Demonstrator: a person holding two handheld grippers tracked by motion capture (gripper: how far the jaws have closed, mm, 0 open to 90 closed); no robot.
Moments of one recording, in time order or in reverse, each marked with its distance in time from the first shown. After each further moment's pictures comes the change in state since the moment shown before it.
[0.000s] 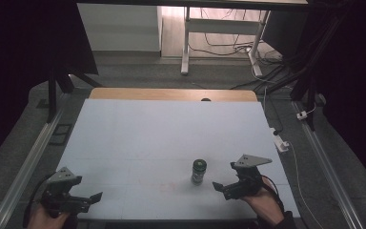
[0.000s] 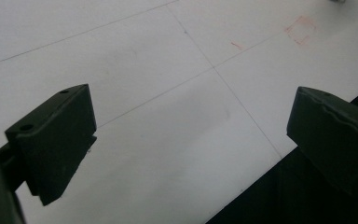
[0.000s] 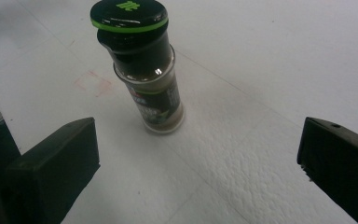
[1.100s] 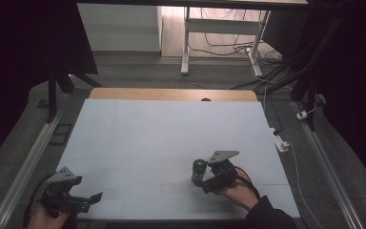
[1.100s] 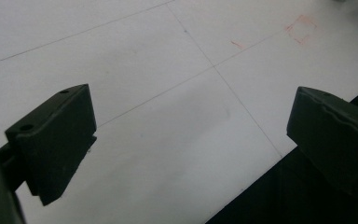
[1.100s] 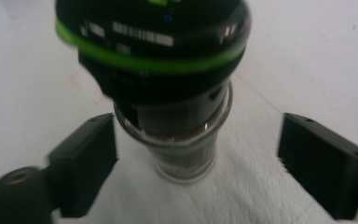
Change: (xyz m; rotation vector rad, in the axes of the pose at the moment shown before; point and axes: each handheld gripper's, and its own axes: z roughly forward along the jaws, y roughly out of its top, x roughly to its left) left arm 0.000 0.000 0.000 0.003 -0.001 0.002; right arm 0.009 0.017 0.066 0.078 0.088 -0.127
